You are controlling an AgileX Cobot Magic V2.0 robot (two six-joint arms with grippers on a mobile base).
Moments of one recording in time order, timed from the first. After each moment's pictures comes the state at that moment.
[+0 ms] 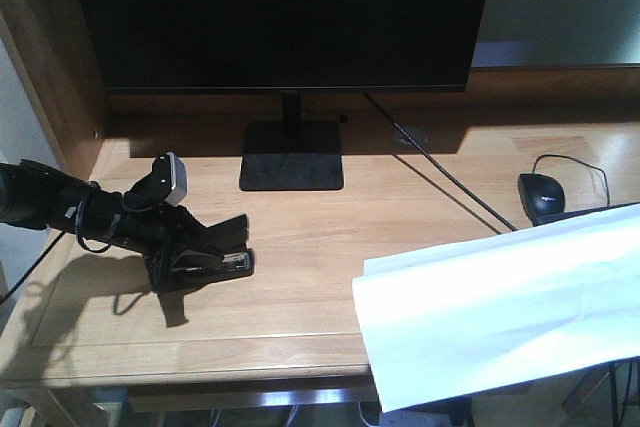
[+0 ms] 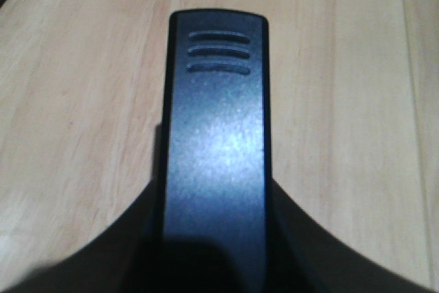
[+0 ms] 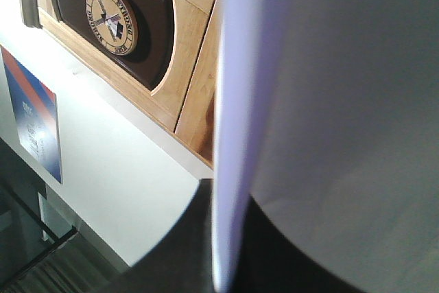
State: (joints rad) left arm -0.01 2.21 -1.30 -1.22 0.97 2.12; right arm 0.18 0.36 -0.06 -0.43 -0.73 1.49
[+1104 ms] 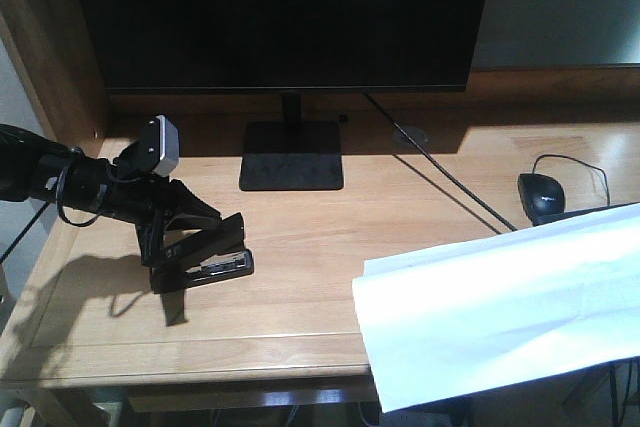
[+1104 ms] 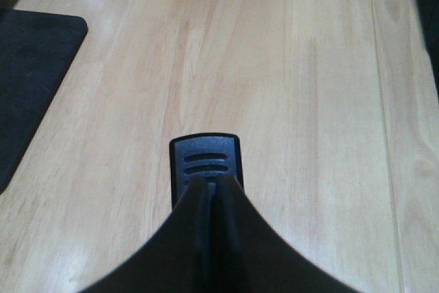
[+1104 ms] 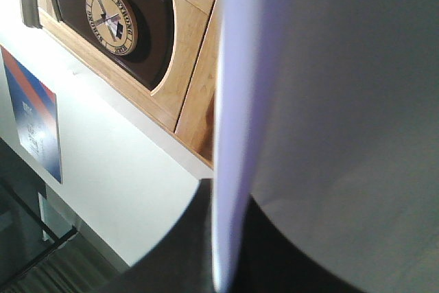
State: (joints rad) left arm -0.01 2.07 -1.30 -1.19 1.02 2.12; right arm 0.18 0.36 -0.06 -0.43 -0.73 1.49
